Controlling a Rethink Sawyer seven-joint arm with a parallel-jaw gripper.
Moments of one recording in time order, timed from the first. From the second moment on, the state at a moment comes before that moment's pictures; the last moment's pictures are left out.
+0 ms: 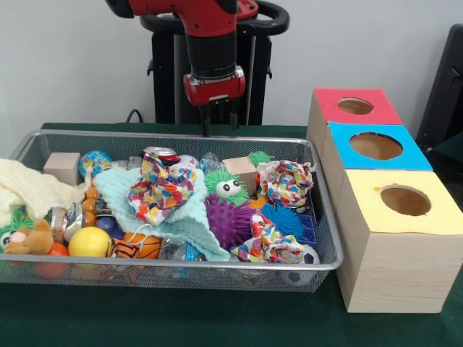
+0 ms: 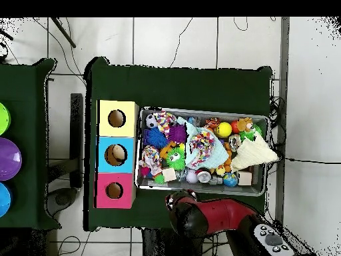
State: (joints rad) arm -0.62 -0.66 0.24 2.13 -0.61 0.15 1.58
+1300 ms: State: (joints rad) arm -0.80 -0.72 0.32 2.18 -0.61 0.14 1.58
